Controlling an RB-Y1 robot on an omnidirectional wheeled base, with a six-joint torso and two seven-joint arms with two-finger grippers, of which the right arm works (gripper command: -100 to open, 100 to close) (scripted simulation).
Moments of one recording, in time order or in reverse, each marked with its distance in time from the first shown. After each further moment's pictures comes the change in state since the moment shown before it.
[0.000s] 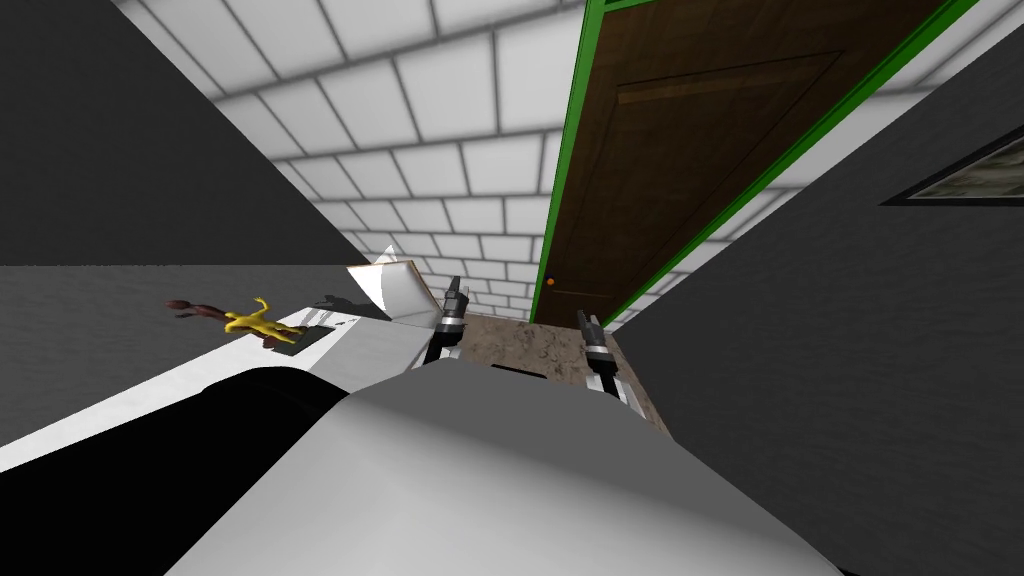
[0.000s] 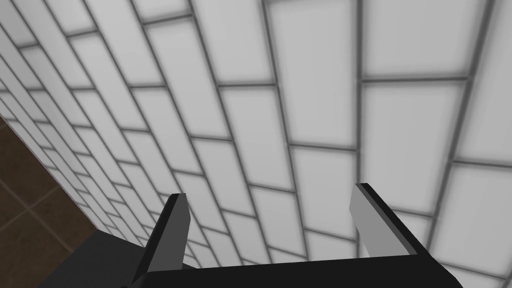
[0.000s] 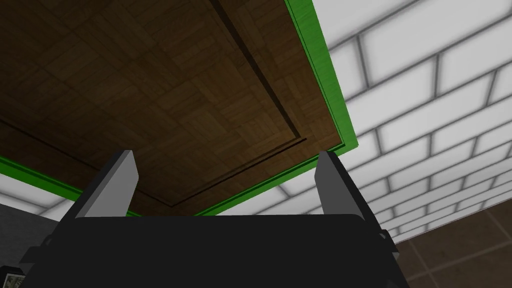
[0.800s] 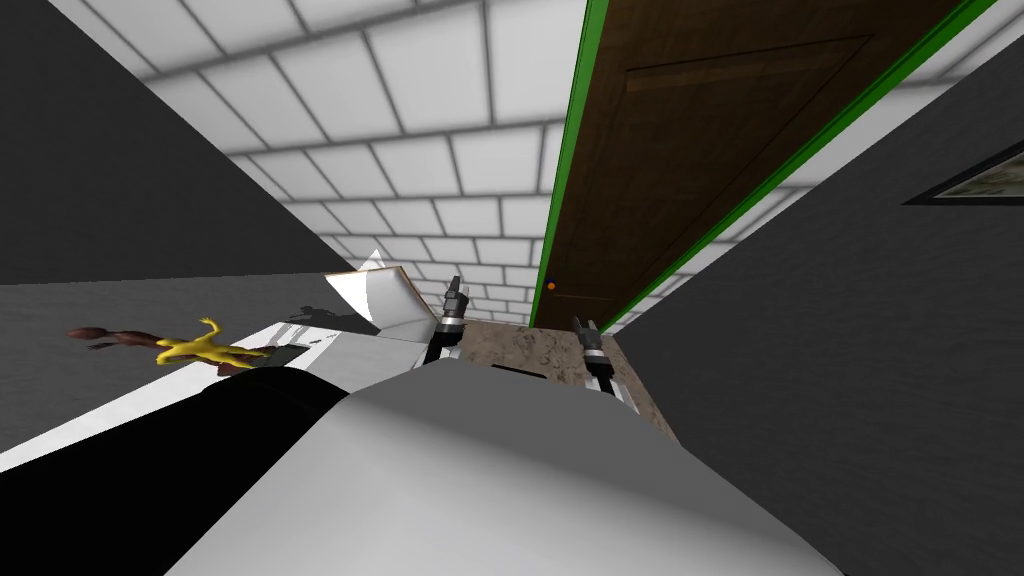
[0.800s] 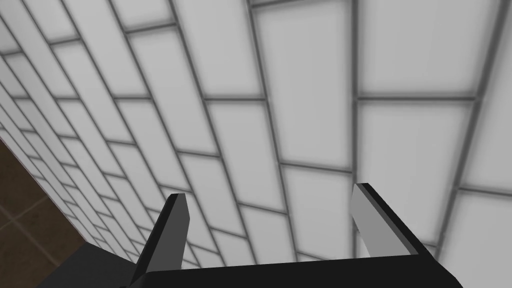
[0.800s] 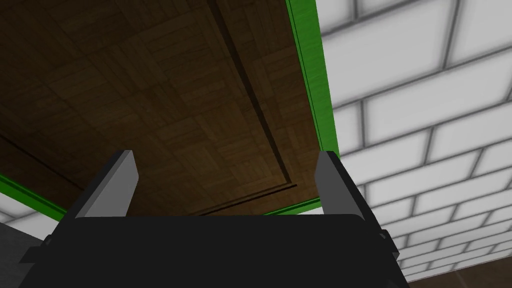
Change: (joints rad) arm -0.048 -0.007 -0.031 0.176 0.059 -0.068 0.131
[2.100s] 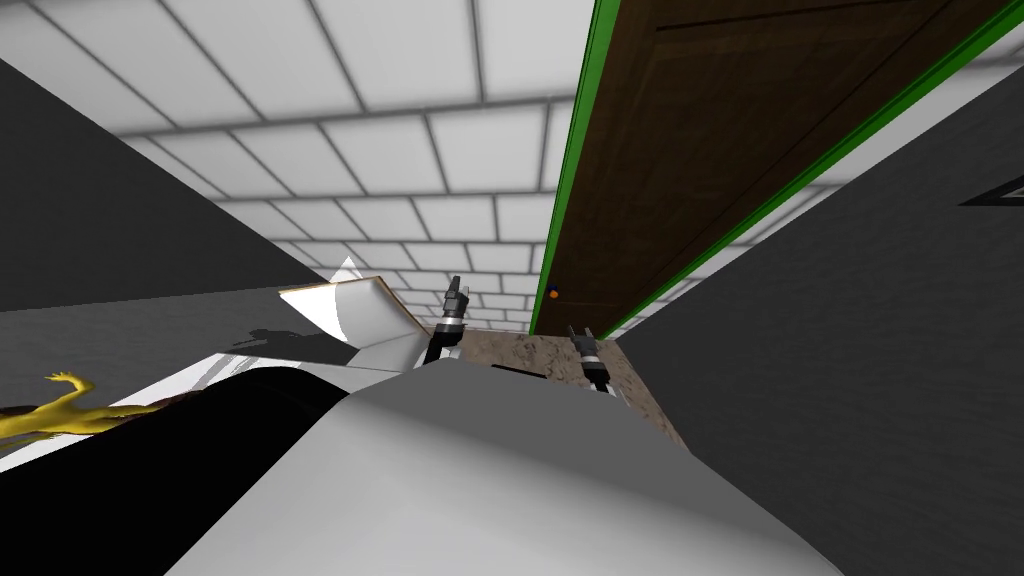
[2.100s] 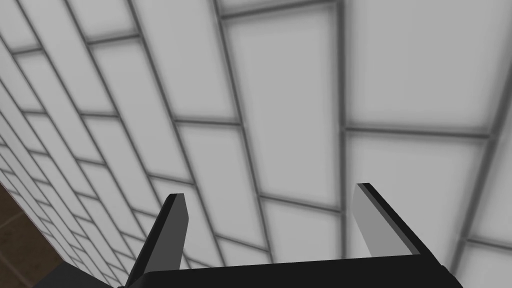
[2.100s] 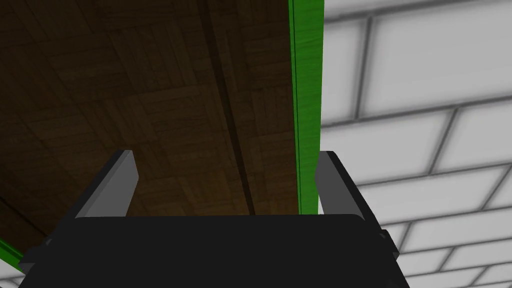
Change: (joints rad) arm -0.070 -0.008 -0.047 0.260 0.080 -0.104 0.185
